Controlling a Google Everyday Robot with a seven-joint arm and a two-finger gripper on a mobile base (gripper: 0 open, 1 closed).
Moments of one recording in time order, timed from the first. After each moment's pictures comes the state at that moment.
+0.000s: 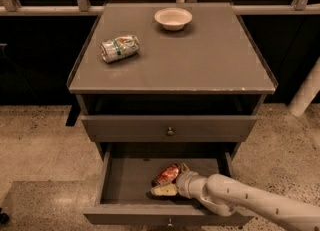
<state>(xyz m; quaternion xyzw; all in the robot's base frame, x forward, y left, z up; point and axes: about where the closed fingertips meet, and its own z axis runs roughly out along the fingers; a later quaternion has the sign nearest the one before) 0.540 -0.056 0.375 -0.28 0.84 0.25 0.40</state>
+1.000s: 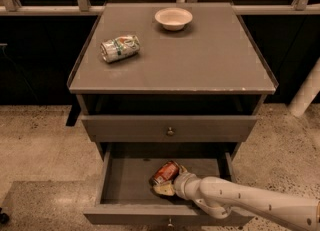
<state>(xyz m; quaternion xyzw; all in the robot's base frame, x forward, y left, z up) 0.544 -0.058 0.358 -0.29 0.86 0.18 0.39</state>
